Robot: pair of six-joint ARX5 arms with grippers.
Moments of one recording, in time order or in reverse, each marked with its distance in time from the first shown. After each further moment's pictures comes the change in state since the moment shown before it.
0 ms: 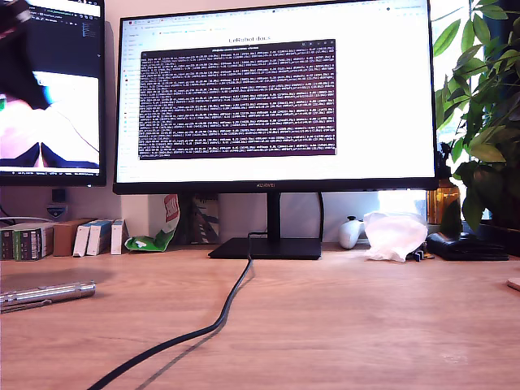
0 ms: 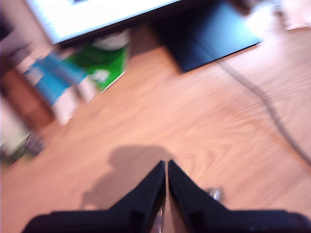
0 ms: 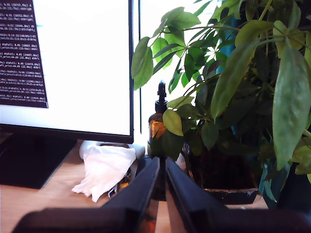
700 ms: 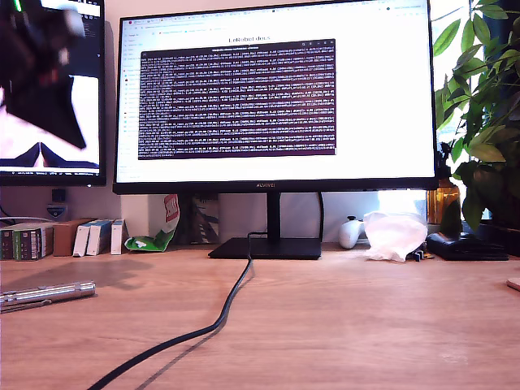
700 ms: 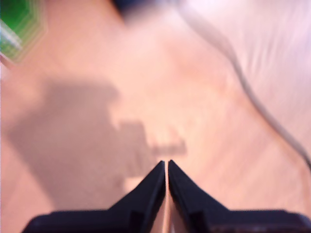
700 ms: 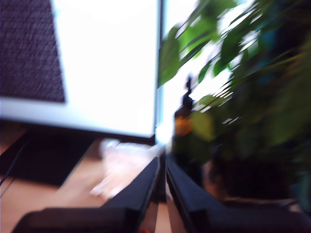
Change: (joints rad) left arm -0.079 0.352 0.361 -0.285 0.102 0.117; right arm 0.051 0.204 0.117 0.051 0.008 0.022
